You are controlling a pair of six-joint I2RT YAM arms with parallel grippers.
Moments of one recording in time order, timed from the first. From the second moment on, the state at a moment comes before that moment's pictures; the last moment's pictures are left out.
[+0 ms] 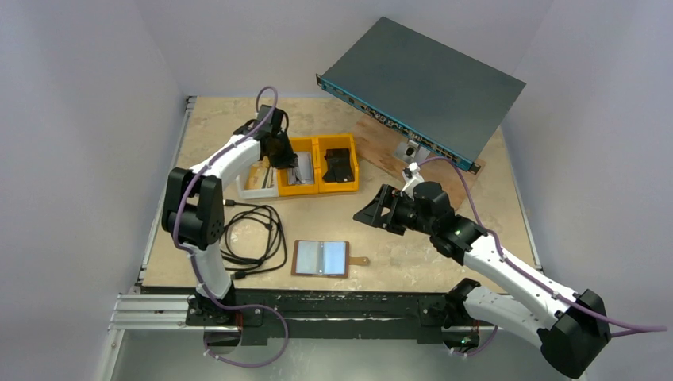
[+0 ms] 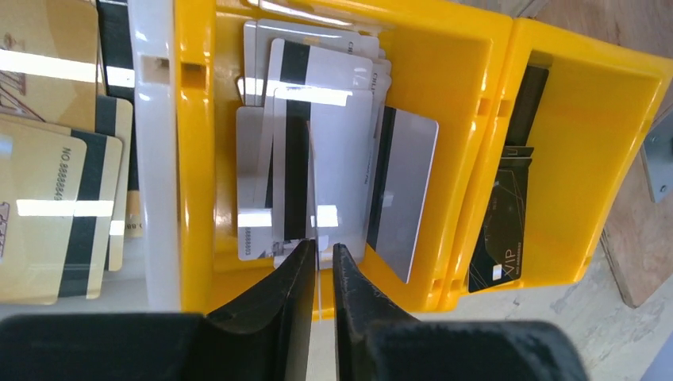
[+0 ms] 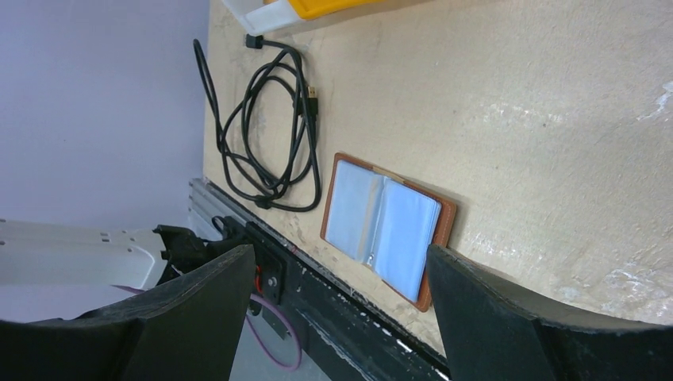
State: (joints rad) left arm -0.29 1.86 1.41 -0.53 0.07 -0.63; right arm 0.65 0.92 0.62 -0.19 -0.23 0.93
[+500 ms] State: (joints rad) left arm -0.27 1.82 1.44 -0.61 0.10 -0.61; right arm 0.65 0.93 0.62 -0.20 -0.18 0.90
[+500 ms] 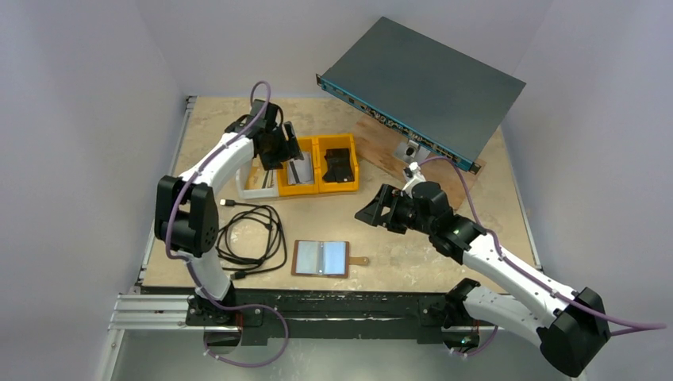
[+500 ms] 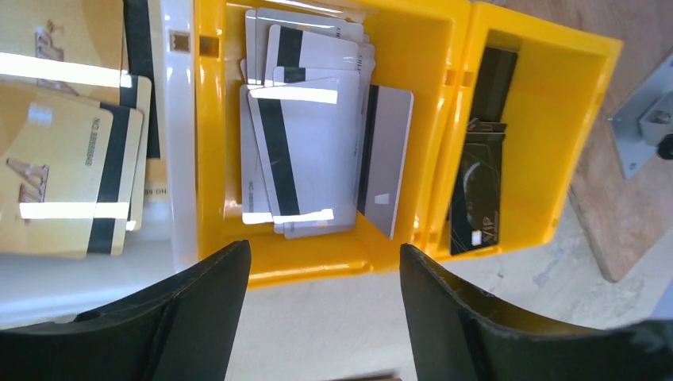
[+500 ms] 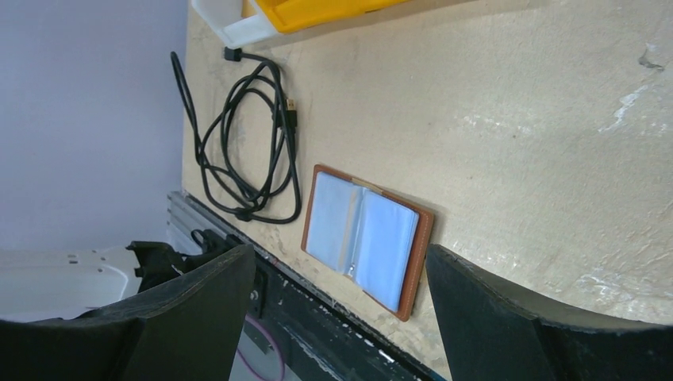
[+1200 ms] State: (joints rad) left arm -0.27 1.34 1.21 -0.70 0.17 -0.59; right arm 0.68 1.06 0.64 -0.24 -0.10 0.88
